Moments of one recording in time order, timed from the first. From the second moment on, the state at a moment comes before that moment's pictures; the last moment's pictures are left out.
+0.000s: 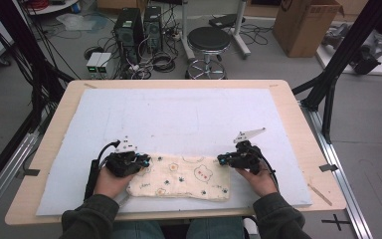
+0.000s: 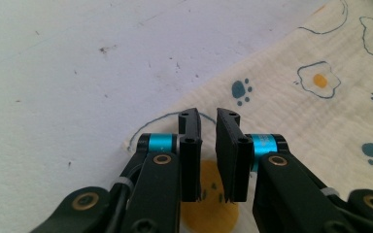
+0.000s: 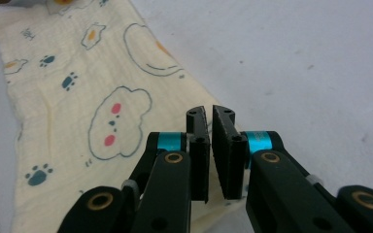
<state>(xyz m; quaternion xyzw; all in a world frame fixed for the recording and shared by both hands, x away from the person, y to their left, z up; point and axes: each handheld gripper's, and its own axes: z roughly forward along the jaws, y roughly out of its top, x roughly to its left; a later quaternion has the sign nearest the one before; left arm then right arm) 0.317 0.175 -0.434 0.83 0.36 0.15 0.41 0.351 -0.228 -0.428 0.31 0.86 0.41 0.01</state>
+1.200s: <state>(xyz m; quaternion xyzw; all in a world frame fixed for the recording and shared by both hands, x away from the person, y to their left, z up) 0.305 0.191 -0.433 0.82 0.35 0.15 0.43 0.340 -0.241 -0.428 0.30 0.85 0.43 0.05</state>
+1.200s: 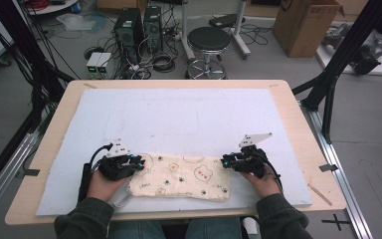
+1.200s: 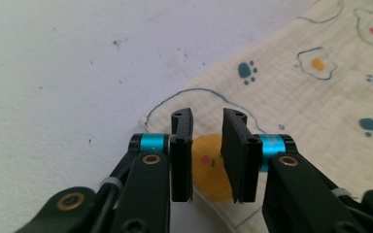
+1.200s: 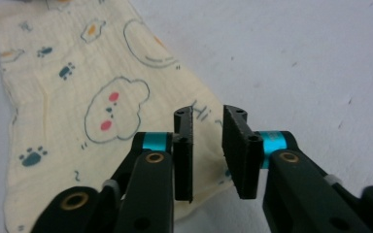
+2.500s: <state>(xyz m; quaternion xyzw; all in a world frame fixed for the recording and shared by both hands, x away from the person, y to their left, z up) 0.292 0.196 -0.410 0.80 0.32 0.15 0.48 0.325 -0.231 -0.410 0.28 0.84 0.46 0.09</state>
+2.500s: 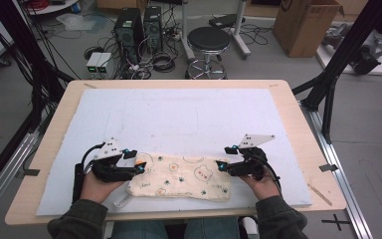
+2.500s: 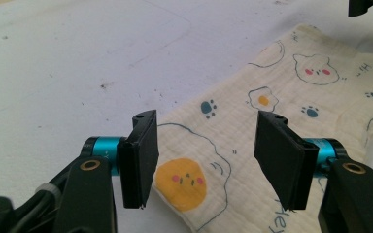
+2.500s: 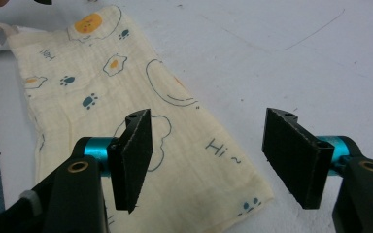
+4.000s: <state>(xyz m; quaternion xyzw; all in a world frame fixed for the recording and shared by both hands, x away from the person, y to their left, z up) 0.351 0.198 -0.431 0.81 0.38 0.10 0.43 0.372 -0.246 -0.430 0.35 0.85 0.39 0.01</state>
